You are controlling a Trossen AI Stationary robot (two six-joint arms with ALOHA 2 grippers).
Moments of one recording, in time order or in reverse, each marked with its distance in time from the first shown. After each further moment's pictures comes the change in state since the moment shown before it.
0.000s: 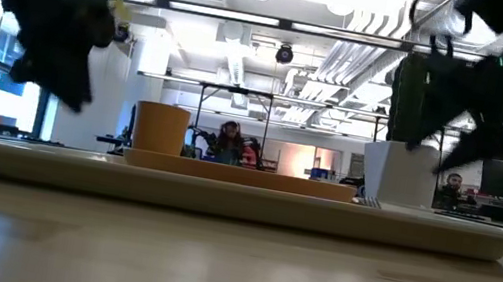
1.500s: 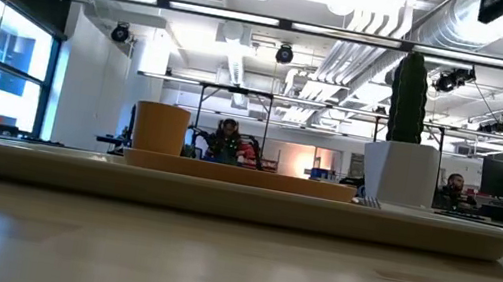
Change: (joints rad) left arm 0.155 -0.323 0.101 0.630 0.131 1.009; right arm -0.032 -0.746 -0.109 0.512 -0.424 -1.185
